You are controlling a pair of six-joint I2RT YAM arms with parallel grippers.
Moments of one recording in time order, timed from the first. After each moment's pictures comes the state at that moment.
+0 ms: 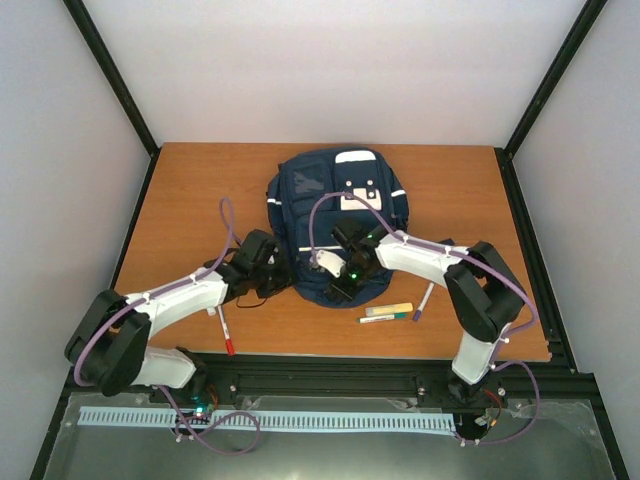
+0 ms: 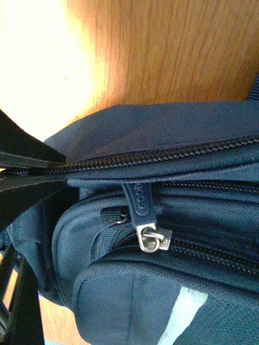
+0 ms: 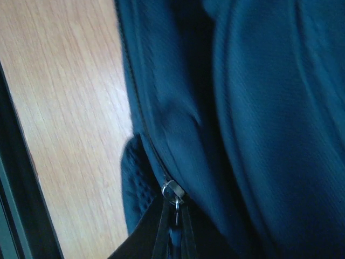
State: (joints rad) left arm -0.61 1.34 0.67 -0.25 0.20 -1.04; right arm 0.75 1.78 1.14 -0.70 -0.45 -0.35
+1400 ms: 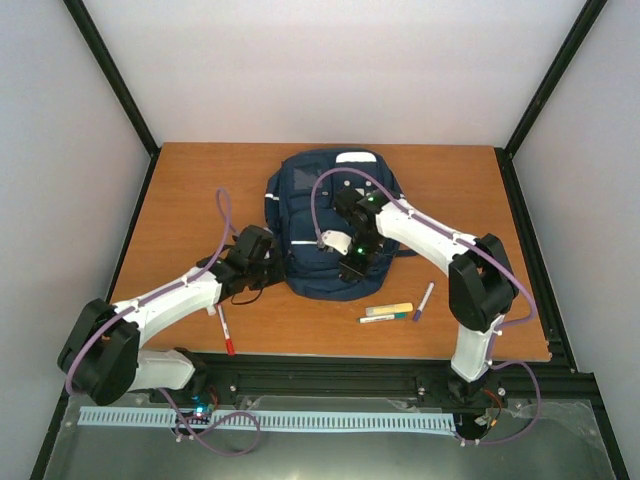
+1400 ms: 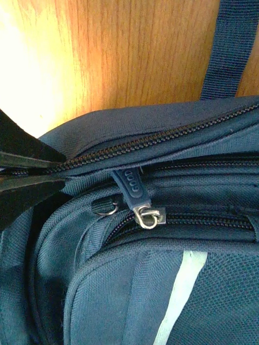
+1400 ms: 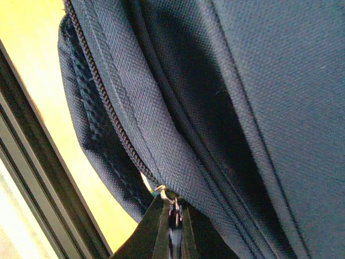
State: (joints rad) left arm -0.59 1.28 0.70 -0.32 0.07 -0.88; right arm 0.67 1.83 1.48 -1.18 -0.34 -0.44
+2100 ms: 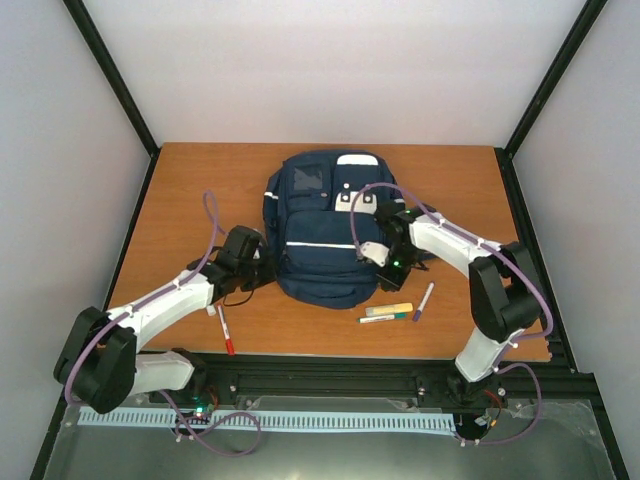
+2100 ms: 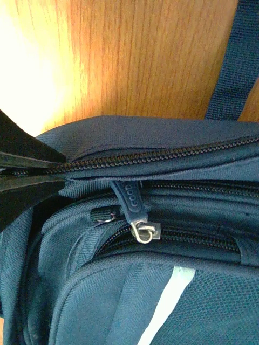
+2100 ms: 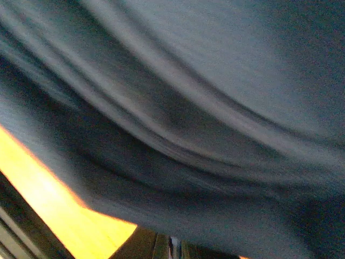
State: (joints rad) left arm -0.52 1.24 0.67 -0.32 0.11 -0.86; right arm 0.50 1.72 1.19 -1.10 -0.21 -0.56
